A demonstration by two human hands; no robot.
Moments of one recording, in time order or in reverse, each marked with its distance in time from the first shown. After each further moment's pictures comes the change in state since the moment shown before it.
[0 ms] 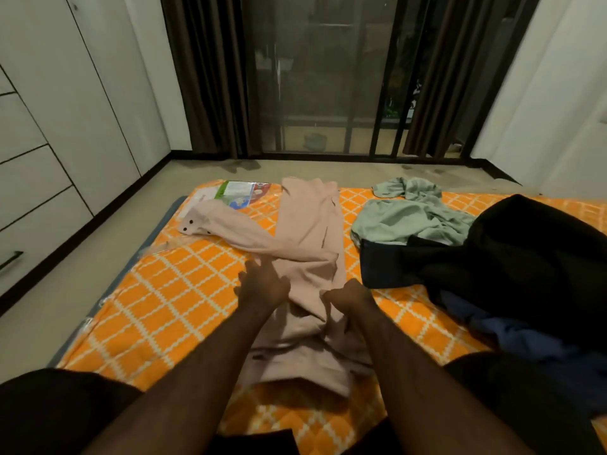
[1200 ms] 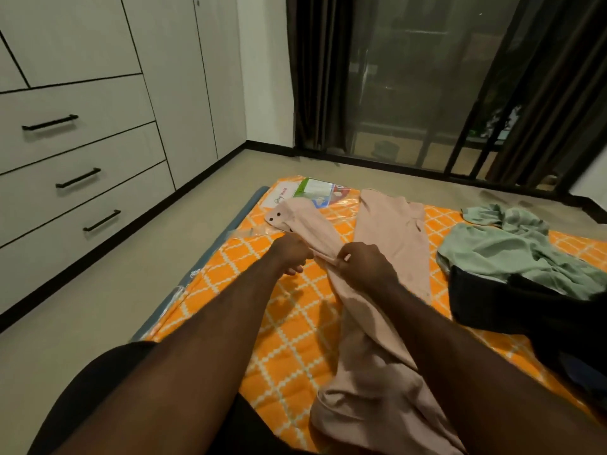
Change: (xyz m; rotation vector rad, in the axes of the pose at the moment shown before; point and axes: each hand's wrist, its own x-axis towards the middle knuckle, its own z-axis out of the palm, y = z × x) left_hand 0.090 -0.094 -0.096 -0.476 -0.223 -0.101; right_hand -0.023 -0.163 0.052 -0.336 0.190 -0.634
